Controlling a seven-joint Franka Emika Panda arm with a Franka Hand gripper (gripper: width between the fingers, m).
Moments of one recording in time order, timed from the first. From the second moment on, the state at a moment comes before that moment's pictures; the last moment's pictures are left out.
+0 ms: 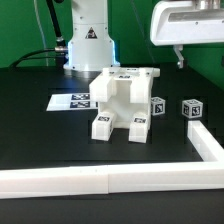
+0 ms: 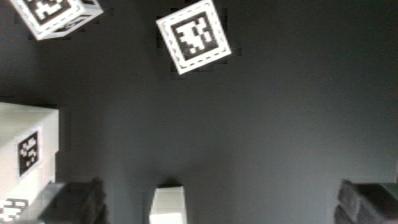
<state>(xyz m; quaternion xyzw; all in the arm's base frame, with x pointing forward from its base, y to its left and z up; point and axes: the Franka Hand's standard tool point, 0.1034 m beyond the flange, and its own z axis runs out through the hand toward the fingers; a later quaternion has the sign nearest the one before) 0.493 0.186 0.110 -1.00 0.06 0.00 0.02</state>
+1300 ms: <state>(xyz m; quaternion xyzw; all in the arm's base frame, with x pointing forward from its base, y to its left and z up) 0.481 0.186 0.059 -0.99 -0.08 -0.08 0.02</state>
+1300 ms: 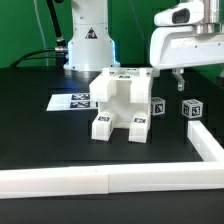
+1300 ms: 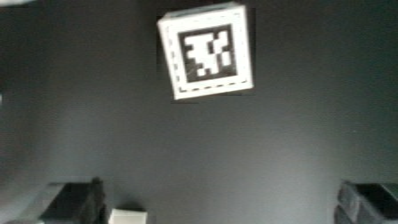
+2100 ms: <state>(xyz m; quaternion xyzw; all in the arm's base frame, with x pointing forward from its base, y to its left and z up) 0.462 0.193 0.024 -0.99 -0.10 -0.06 0.01</state>
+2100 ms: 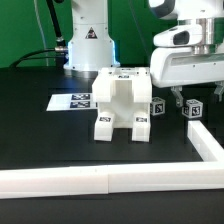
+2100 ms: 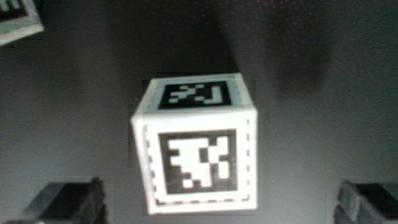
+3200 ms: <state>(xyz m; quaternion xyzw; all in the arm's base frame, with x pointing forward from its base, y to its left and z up) 0.456 0.189 0.012 -0.99 -0.10 -0.06 0.00</state>
